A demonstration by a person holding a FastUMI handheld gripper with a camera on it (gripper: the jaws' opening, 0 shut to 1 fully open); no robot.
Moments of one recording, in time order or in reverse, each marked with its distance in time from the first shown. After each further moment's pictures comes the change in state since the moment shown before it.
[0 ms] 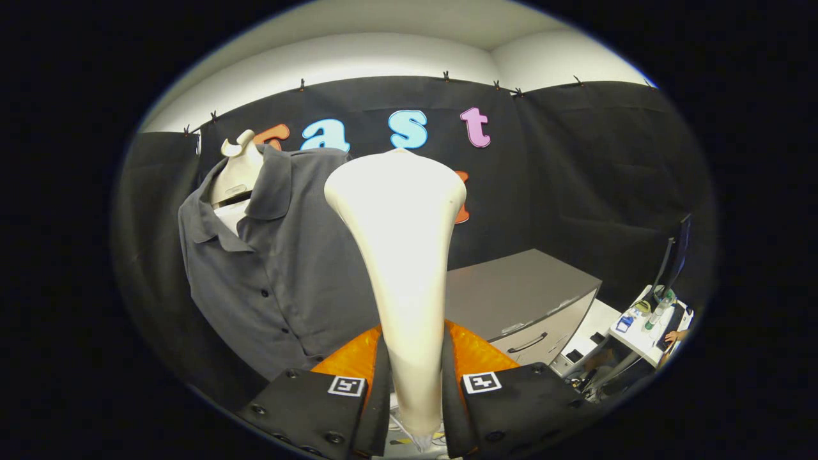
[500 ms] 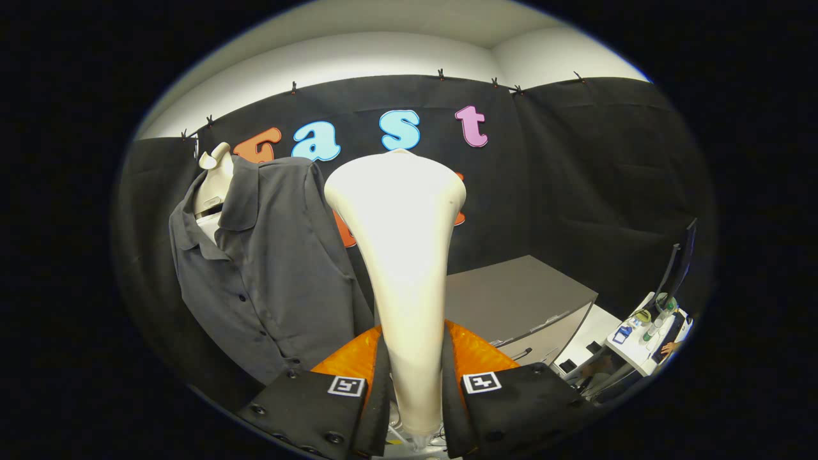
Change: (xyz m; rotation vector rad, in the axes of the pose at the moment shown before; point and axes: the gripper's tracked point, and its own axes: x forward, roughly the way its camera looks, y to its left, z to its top) arm 0.027 -0.054 0.016 -0.002 0.015 0.034
